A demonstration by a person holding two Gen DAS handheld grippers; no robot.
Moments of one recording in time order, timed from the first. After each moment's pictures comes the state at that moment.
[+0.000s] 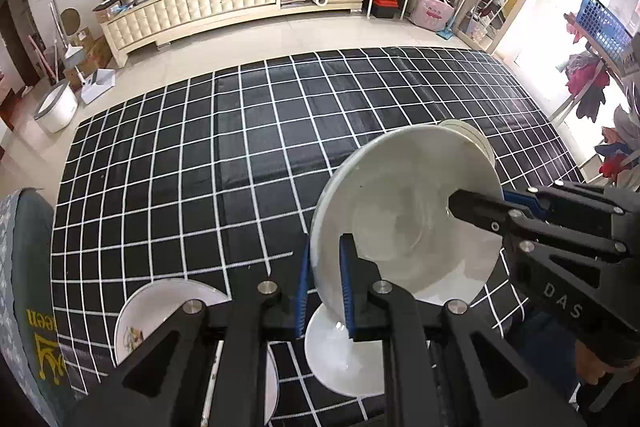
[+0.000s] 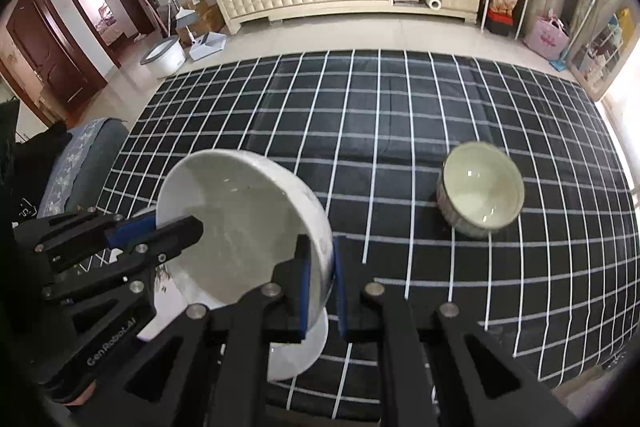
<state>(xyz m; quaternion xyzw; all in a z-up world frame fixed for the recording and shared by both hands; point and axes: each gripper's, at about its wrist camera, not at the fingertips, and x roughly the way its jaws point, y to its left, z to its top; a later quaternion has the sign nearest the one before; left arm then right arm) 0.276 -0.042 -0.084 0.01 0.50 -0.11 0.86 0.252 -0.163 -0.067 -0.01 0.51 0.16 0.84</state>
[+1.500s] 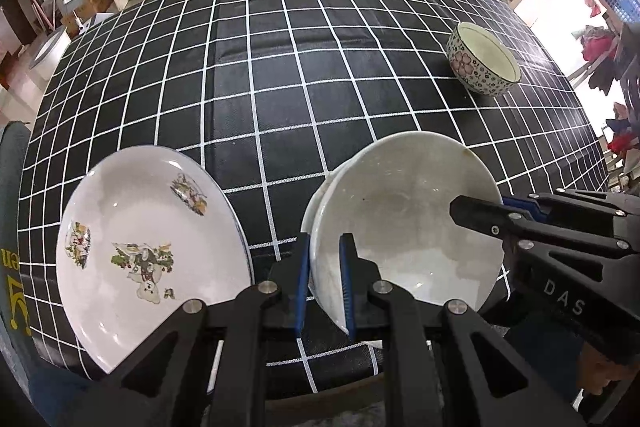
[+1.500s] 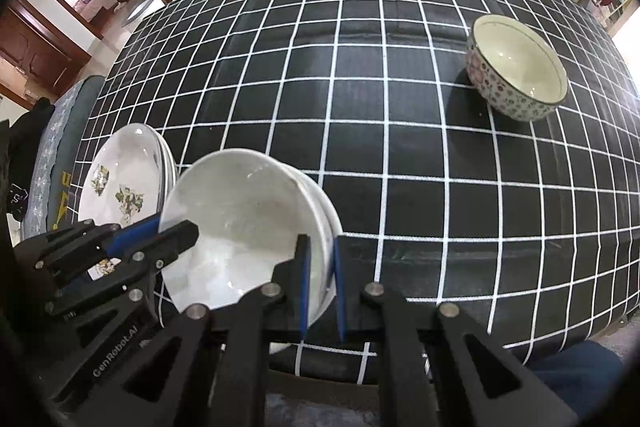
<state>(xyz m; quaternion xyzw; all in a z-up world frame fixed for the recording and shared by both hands) 0.220 -0.028 -0.171 -0.01 0.58 -0.10 0.81 0.222 -0.151 -0.145 0.01 0.60 0.15 0.79</state>
